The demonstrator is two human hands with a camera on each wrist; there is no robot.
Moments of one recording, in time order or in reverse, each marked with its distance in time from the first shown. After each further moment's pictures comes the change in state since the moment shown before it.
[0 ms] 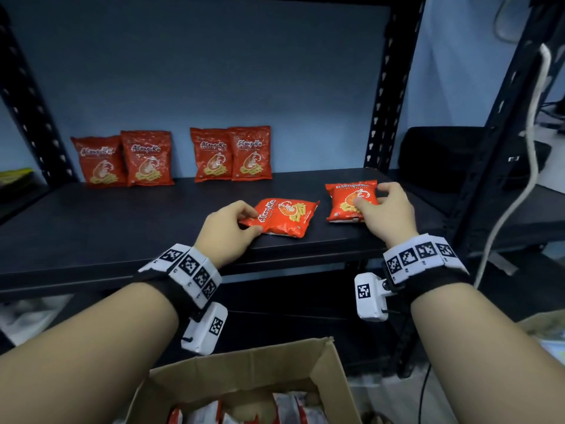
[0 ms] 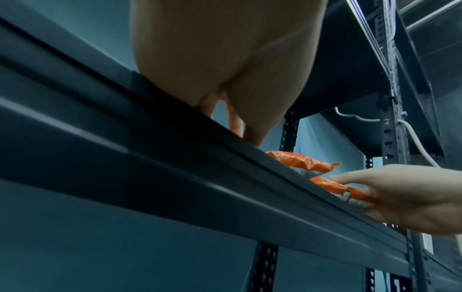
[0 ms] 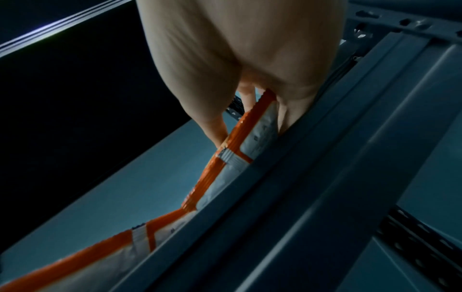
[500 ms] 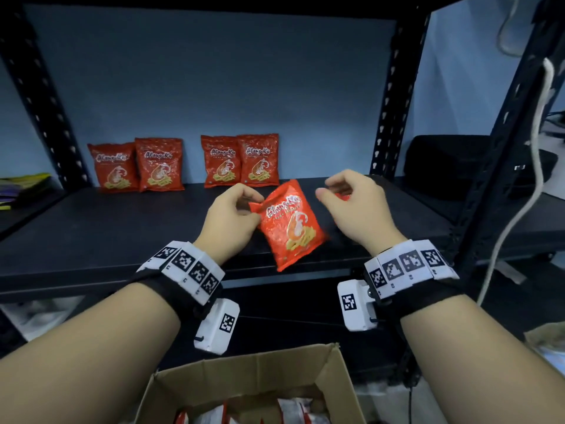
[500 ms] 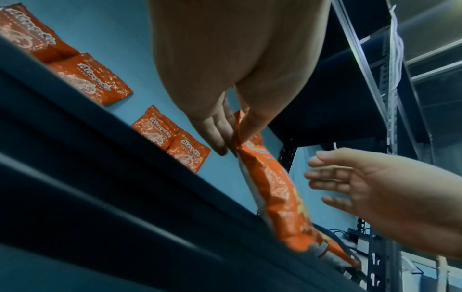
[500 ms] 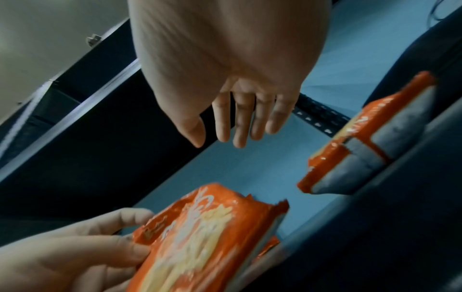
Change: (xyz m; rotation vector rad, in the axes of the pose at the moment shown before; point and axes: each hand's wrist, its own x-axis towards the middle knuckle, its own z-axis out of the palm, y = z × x) left_hand -0.003 0.021 -0.023 -0.401 0.100 0.043; right_hand -0.044 -0.068 0.020 0.022 -0.101 -0.410
